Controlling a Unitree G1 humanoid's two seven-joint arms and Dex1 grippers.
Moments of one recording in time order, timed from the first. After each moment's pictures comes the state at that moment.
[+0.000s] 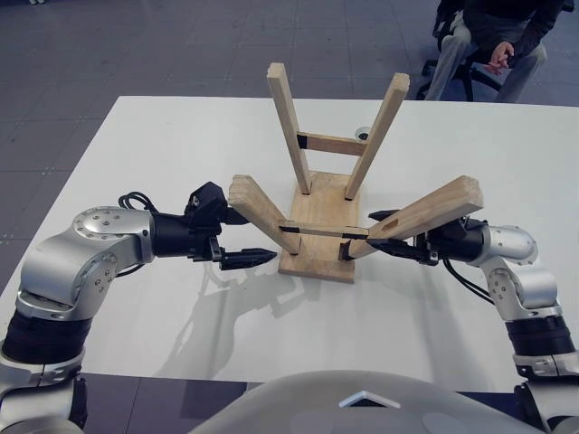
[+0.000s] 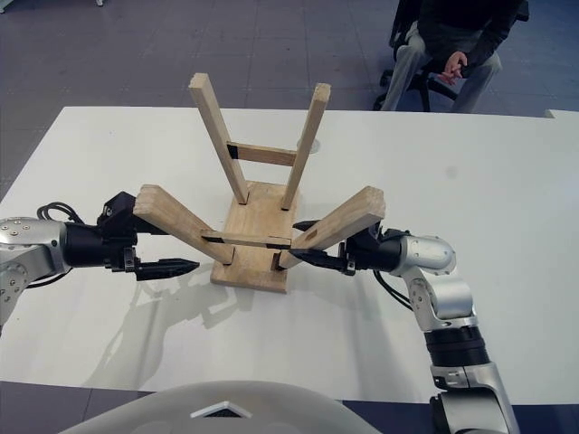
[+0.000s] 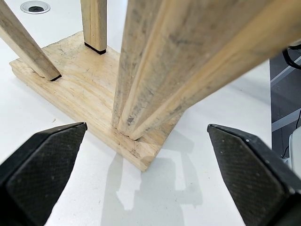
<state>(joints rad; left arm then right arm) -0.11 0.91 0.01 -0.40 -0.70 0.85 -1.01 -0.11 -0.52 0.10 -0.05 0.53 0.05 1.26</state>
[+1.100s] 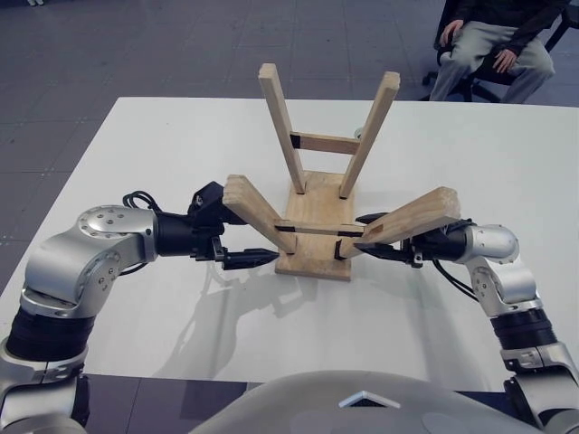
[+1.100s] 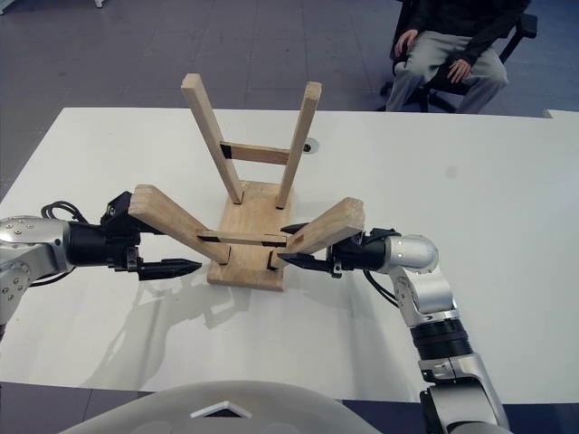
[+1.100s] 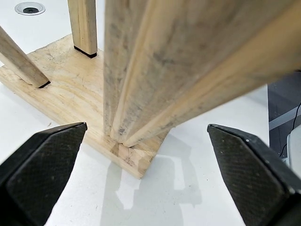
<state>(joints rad) -0.13 0.90 0.00 -0.40 -0.70 0.85 -1.01 -0.16 -0.50 0.17 0.04 0.47 -0.08 1.27</state>
